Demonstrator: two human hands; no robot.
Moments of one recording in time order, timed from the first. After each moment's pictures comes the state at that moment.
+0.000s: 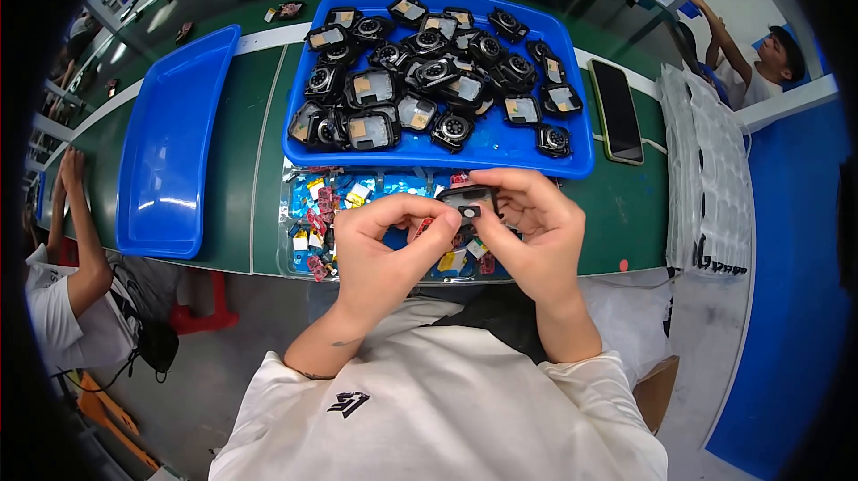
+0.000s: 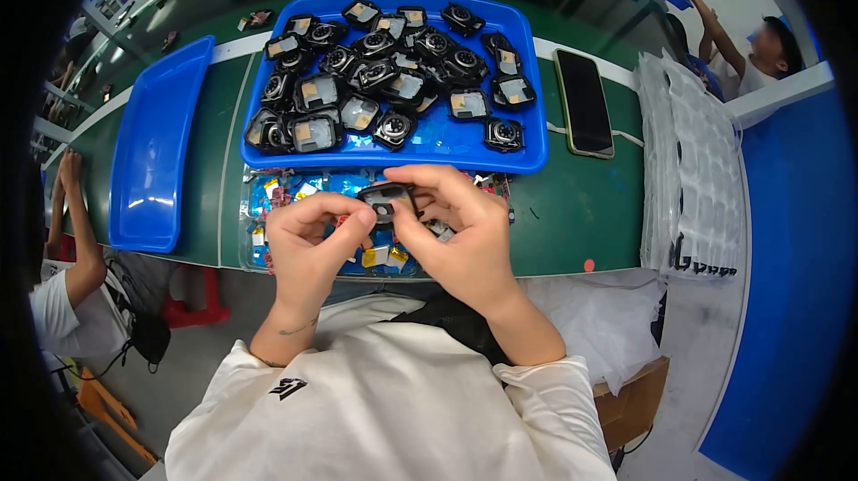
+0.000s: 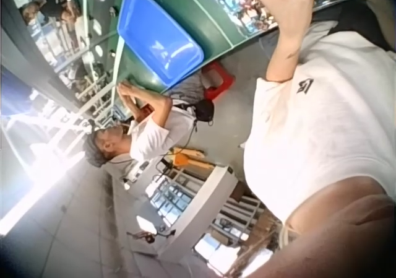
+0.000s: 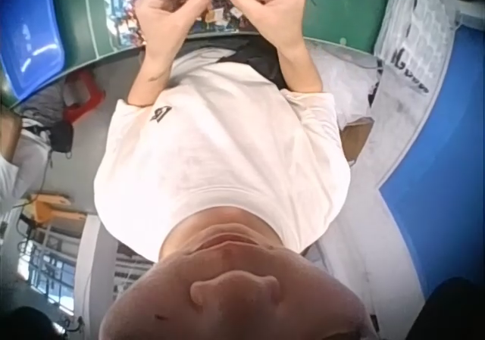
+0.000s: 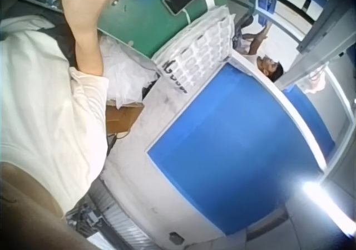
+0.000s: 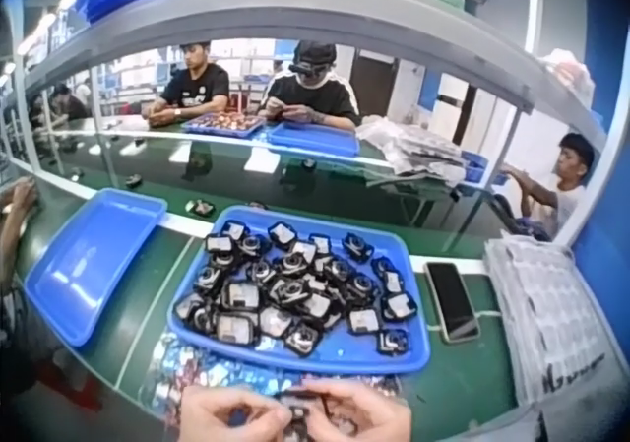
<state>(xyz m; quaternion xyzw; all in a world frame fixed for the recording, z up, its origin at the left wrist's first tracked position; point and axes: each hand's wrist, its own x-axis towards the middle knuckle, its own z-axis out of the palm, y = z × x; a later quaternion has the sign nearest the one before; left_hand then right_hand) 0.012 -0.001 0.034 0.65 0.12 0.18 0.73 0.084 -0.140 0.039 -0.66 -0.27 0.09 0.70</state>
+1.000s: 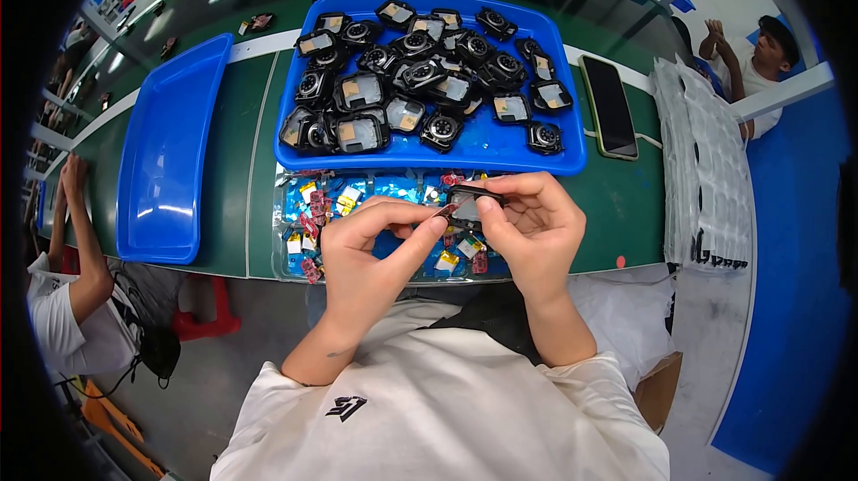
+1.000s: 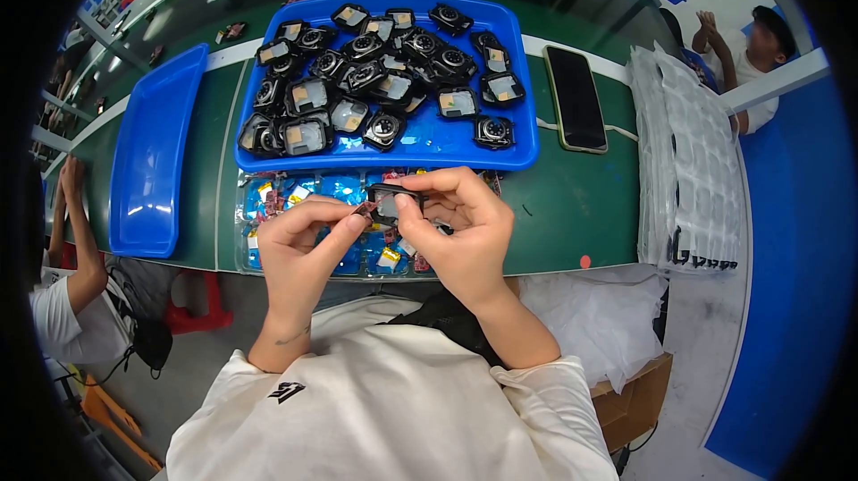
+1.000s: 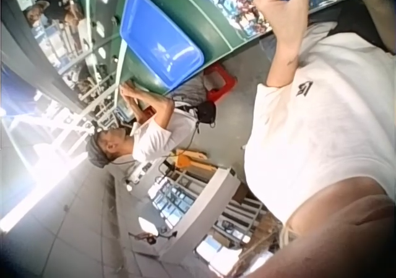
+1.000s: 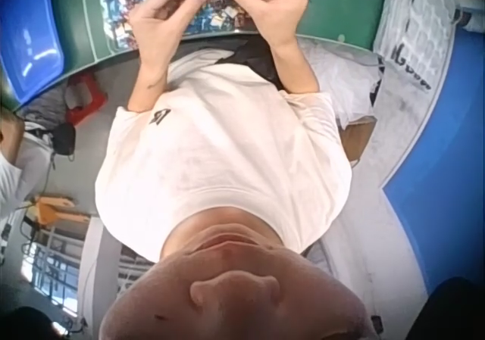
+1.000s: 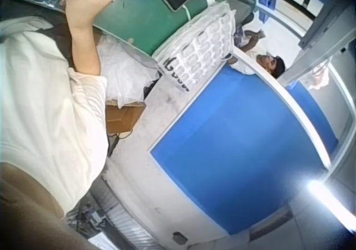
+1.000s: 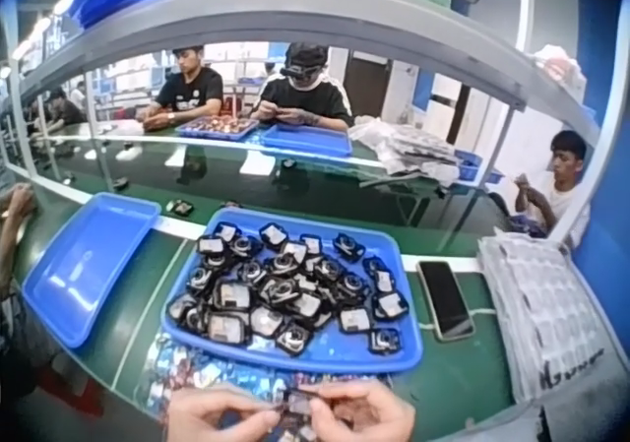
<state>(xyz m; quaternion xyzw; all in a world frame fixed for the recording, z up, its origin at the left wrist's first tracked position) 0.005 -0.001 0.025 0.69 0.11 0.21 0.68 0.080 -0.143 0.030 -0.63 -0.21 0.04 0.75</state>
